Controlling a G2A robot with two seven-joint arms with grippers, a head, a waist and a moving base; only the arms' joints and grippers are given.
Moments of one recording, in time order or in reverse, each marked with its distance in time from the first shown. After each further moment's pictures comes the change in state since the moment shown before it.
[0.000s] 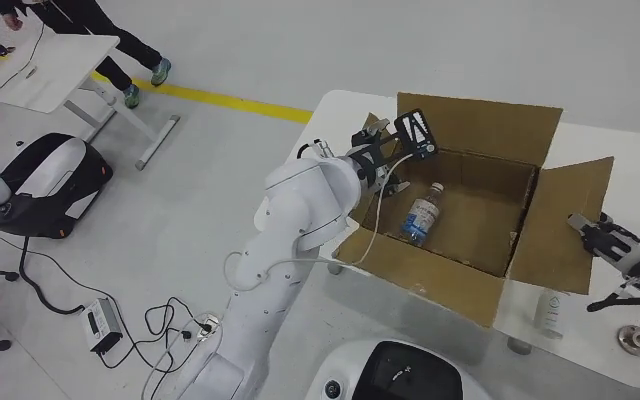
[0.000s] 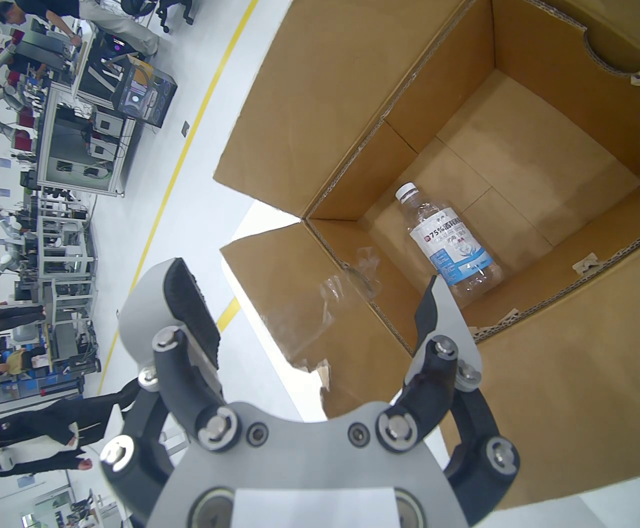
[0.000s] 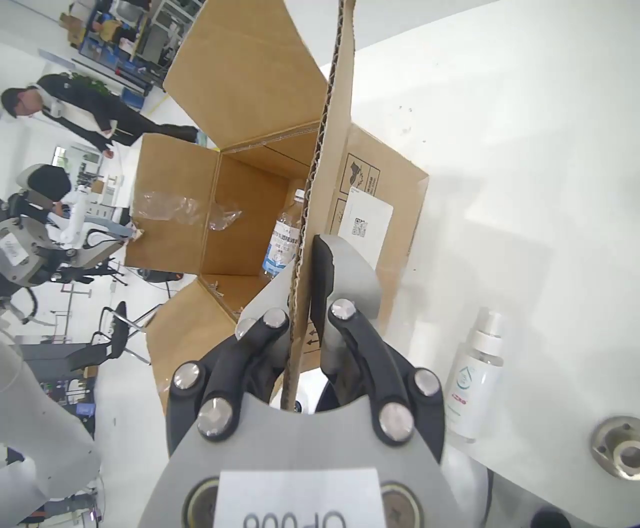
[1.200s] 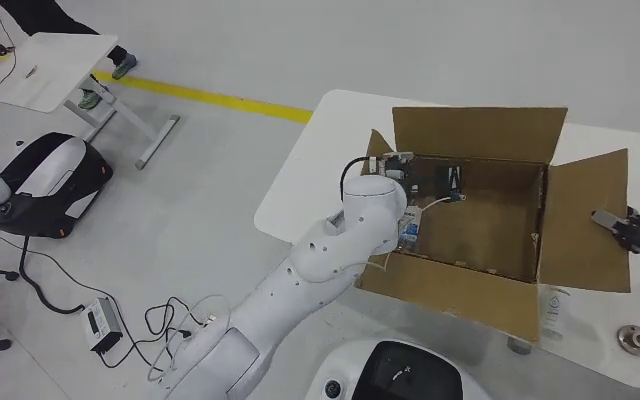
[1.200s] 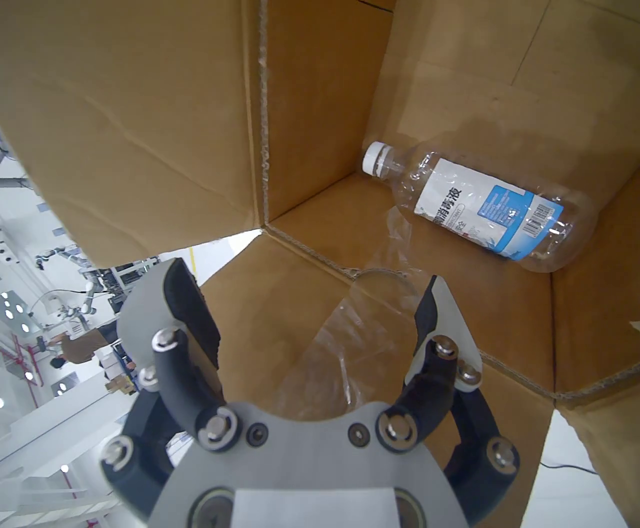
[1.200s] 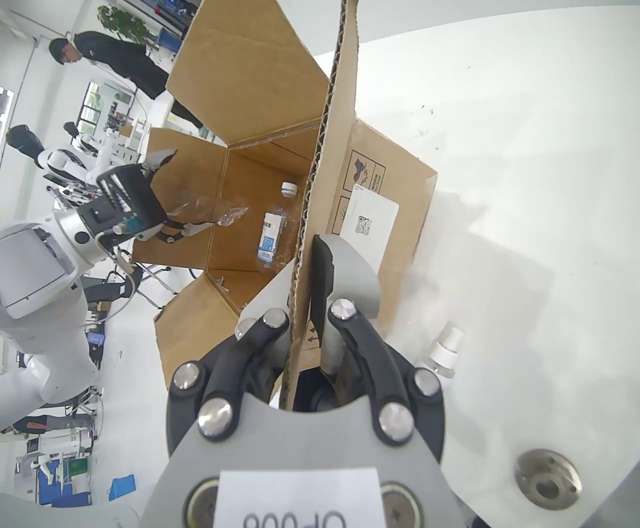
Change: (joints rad) left arm -0.126 0.026 0.316 0.348 0.261 -0.037 0.037; right arm 0.110 0.068 0.057 0.216 0.166 -0.258 0.135
